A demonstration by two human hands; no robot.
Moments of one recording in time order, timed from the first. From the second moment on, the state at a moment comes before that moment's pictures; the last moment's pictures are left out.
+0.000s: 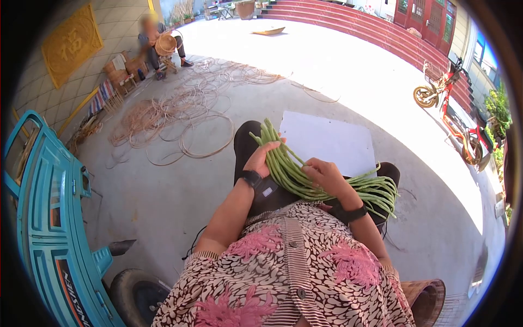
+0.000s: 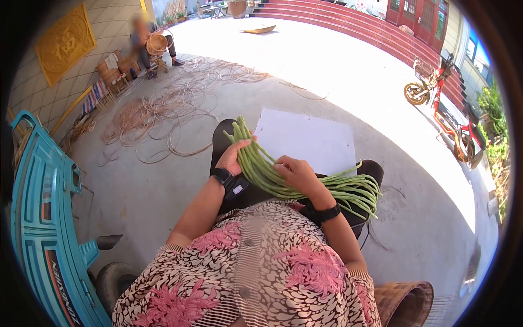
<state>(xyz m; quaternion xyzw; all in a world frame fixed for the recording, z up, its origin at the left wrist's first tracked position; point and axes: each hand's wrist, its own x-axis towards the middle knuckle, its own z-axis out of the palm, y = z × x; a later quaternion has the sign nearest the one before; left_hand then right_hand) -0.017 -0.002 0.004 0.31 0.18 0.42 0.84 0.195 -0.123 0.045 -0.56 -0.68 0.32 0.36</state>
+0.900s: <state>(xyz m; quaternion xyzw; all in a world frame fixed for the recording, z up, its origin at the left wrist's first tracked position) 0.050 0.020 0.102 0.33 0.14 0.44 0.82 0.270 -0.168 0.054 -0.36 -0.53 0.71 0.27</state>
